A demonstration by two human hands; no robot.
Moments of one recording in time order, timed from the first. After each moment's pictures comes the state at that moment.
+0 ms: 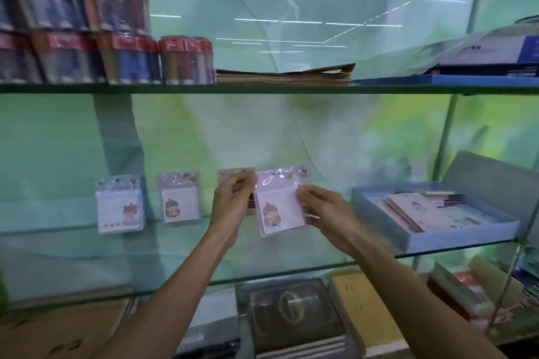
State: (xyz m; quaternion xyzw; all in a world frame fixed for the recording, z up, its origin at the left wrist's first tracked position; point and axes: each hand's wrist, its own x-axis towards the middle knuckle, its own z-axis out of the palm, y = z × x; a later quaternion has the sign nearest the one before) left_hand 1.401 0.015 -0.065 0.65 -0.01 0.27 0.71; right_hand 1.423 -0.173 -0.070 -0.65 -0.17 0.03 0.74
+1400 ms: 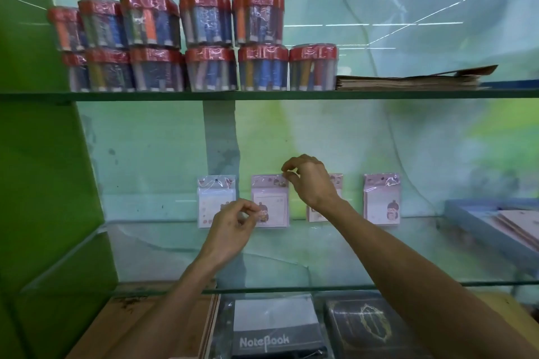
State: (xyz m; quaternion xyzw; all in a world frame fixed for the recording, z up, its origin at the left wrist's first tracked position) left_hand 1.325 0.199 -0.092 0.84 0.00 0.29 0.45; right_hand 1.451 0.042 -0.027 -0.86 -0.32 -0.26 0.30
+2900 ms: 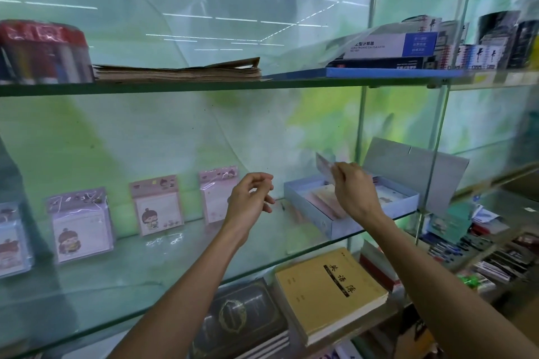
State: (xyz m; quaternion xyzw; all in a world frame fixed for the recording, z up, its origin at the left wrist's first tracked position) left_hand 1.450 -0.123 -0.073 0.70 -0.10 0.15 0.69; right_hand 1.452 -0.343 -0.058 -0.89 -0.04 -0.35 0.30
